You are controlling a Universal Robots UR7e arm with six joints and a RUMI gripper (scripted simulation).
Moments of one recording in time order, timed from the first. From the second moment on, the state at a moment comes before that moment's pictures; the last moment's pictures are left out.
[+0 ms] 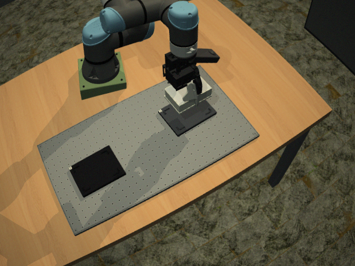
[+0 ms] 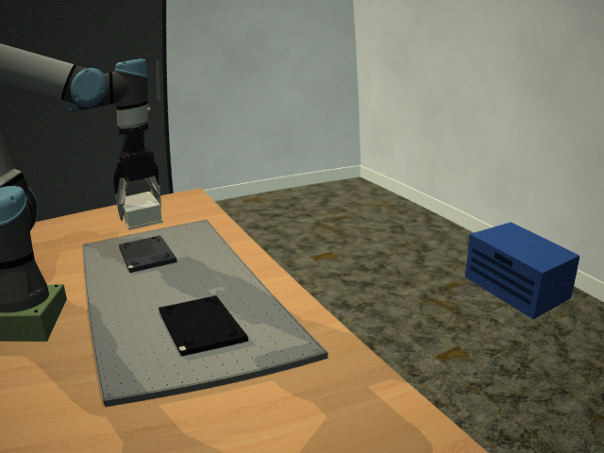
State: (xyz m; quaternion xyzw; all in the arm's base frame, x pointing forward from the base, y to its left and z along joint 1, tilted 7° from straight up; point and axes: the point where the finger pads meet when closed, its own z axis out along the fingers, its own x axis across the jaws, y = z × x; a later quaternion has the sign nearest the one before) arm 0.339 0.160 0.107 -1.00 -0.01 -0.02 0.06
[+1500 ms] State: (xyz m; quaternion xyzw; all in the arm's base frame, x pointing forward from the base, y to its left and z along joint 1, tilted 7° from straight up) arm 0.340 0.163 0.071 -1.00 -0.01 -0.02 0.06
